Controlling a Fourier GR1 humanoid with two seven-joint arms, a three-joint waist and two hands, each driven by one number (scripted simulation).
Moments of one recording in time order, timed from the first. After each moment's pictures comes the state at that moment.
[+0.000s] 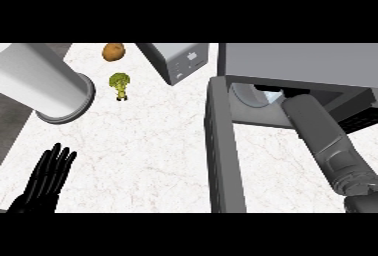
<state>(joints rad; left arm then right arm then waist) 0.37 0.26 -0.06 -1.84 0.24 -0.17 -0.37 -1.02 -0.24 -0.16 -0.14 0.39 -0.80 -0.51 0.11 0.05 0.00</state>
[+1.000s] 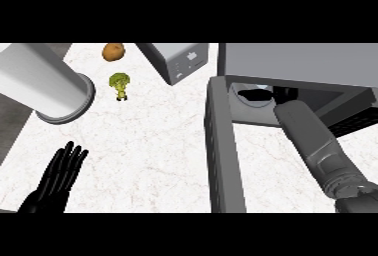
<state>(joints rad) 0.35 0.24 -0.10 -1.83 0.21 -0.19 -0.38 -1.01 -0.19 -0.20 -0.12 0.36 -0.62 -0.64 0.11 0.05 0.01</state>
